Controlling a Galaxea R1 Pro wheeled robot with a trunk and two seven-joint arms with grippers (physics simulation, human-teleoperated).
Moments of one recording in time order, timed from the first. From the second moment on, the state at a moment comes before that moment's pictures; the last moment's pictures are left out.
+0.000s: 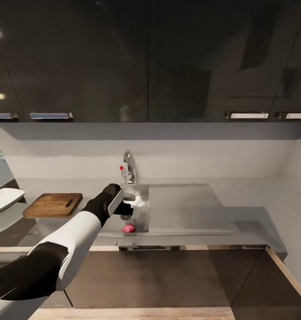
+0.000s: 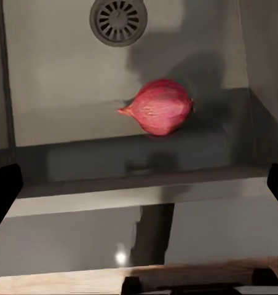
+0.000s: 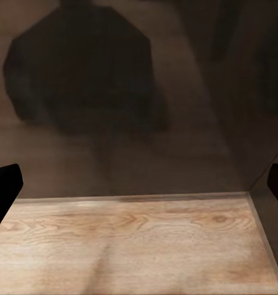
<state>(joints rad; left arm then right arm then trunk) -1.11 -0.15 -0.19 -0.45 0.26 1.00 0.26 0.18 0.16 -0.15 -0.56 0.28 -0.84 -0.13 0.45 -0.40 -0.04</state>
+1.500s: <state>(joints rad) -1.11 -0.15 -0.19 -0.37 0.26 1.00 0.20 0.18 0.16 -0.15 -0.56 0.28 -0.84 -0.13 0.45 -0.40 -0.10</state>
